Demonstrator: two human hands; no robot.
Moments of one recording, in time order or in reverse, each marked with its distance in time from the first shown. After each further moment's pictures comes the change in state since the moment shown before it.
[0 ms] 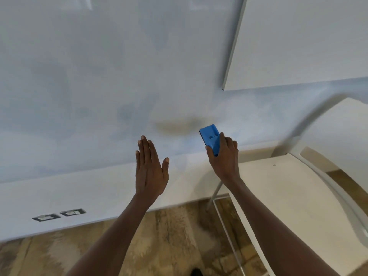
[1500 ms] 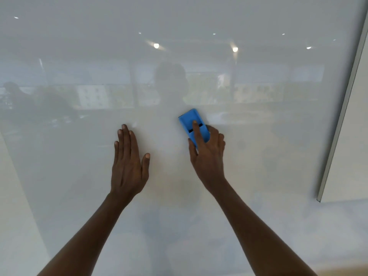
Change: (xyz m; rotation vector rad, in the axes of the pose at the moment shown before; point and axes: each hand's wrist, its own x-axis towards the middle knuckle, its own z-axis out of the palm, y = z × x) left_hand 0.184 -0.232 -0.392 0.107 0.753 0.335; right_hand 0.097 -0.493 0.001 0.064 0.693 -0.625
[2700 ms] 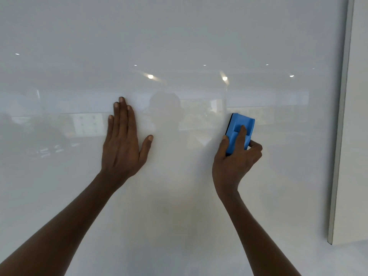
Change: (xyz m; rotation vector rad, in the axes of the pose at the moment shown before) left_hand 0.153 0.023 -0.003 0.166 0.248 0.219; right_hand 0.082 0.042 -0.017 0.265 0.493 0.513
